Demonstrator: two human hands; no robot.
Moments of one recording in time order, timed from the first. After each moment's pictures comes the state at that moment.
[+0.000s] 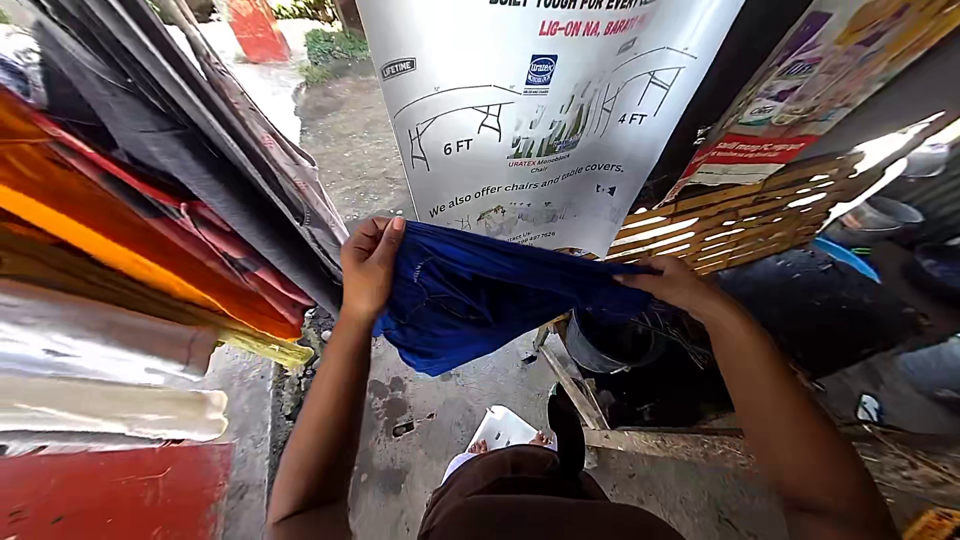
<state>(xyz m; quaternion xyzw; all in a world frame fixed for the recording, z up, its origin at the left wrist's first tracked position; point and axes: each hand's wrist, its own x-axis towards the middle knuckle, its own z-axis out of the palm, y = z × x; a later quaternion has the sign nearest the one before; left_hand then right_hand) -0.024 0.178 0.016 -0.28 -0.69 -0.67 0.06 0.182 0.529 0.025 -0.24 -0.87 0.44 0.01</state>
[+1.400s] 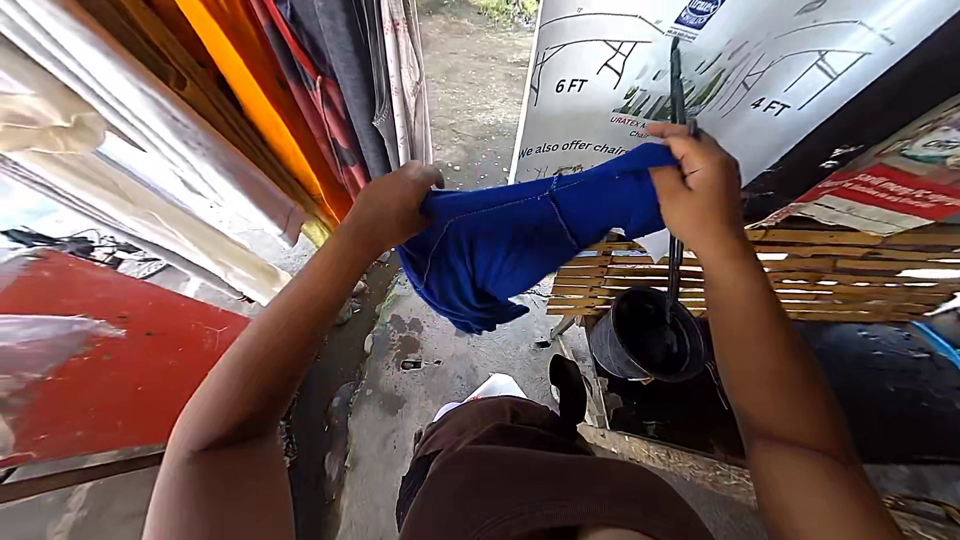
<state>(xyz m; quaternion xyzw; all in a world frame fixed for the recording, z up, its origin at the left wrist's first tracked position) -0.019 0.081 0.044 -0.33 -0.93 -0.18 0.00 0.085 0.422 0.076 0.03 -0.93 0.24 0.26</state>
